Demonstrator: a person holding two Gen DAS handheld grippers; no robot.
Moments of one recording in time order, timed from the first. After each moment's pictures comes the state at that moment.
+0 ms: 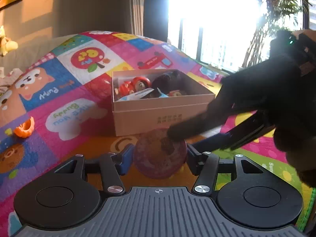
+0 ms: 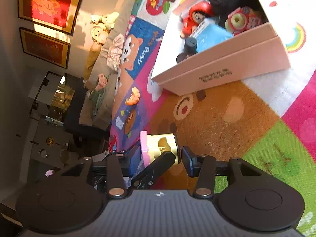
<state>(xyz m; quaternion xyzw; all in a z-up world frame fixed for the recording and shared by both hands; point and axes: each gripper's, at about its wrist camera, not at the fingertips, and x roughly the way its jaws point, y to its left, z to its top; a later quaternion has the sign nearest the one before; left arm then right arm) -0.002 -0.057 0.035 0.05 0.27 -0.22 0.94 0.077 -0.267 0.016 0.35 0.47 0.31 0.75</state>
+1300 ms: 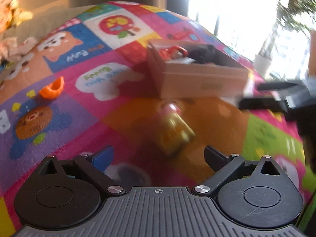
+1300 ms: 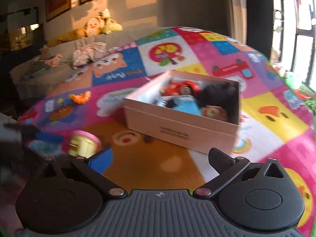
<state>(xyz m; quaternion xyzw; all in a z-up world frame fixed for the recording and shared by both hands) -0.008 0.010 0.018 0.04 0.34 -0.19 0.92 0.012 -0.222 0.050 -0.02 0.29 0.18 0.94</state>
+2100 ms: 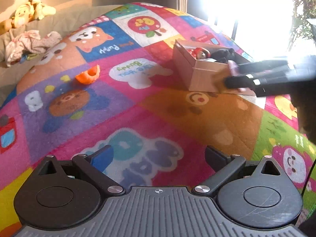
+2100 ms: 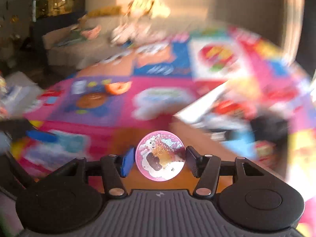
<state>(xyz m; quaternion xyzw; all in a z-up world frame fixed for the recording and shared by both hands) -0.028 0.051 0.018 0.01 0.35 -0.13 0.93 0.037 -0.160 0.065 -0.15 0.28 0.25 0.91</state>
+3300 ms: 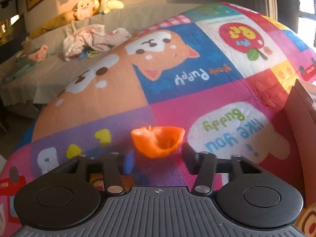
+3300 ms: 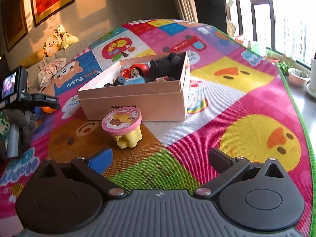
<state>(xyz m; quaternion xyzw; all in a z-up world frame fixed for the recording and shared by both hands) 0.167 0.077 0.009 0.00 0.34 0.12 0.93 -0.015 -0.274 0.012 0.08 0.31 0.06 0.95</state>
